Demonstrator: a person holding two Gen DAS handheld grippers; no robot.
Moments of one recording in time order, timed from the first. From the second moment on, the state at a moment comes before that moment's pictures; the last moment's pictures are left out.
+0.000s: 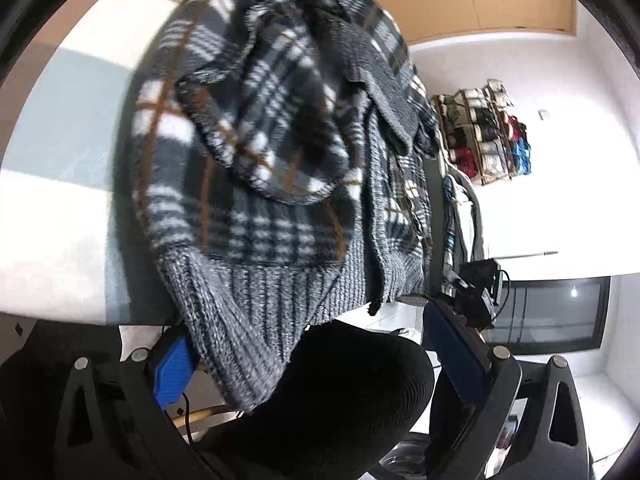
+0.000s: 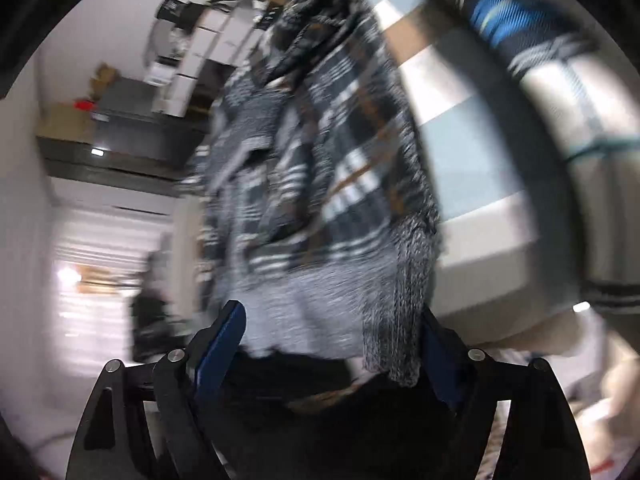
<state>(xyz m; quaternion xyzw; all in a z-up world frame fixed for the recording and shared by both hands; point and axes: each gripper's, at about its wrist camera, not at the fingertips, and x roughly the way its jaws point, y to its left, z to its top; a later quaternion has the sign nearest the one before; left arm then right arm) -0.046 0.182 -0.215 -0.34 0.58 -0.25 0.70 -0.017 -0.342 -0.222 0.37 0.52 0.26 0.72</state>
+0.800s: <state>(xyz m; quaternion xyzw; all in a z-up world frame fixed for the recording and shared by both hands) -0.066 0.187 -0.215 -0.27 0.57 -0.17 0.76 -0.057 -0.358 -0.218 0.38 0.44 0.23 0.79</state>
